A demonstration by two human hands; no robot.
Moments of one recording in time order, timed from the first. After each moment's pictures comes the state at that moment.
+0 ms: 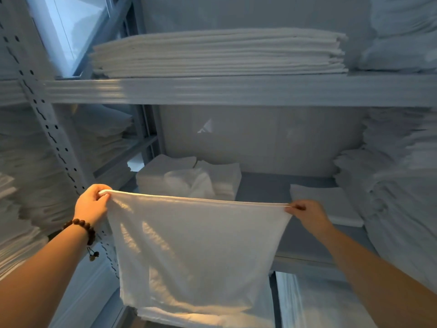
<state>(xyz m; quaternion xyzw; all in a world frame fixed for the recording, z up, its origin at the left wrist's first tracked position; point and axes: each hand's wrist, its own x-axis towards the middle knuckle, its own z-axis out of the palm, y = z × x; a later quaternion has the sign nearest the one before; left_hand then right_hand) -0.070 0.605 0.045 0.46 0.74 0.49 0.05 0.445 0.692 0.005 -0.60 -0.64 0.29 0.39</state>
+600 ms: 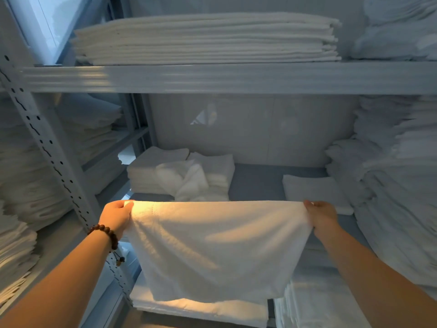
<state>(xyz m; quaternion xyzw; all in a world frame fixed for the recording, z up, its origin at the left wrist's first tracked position) -0.007 0.615 -0.002 0.37 0.74 0.50 0.25 0.470 0.687 -0.016 -0.72 -0.36 0.33 0.50</state>
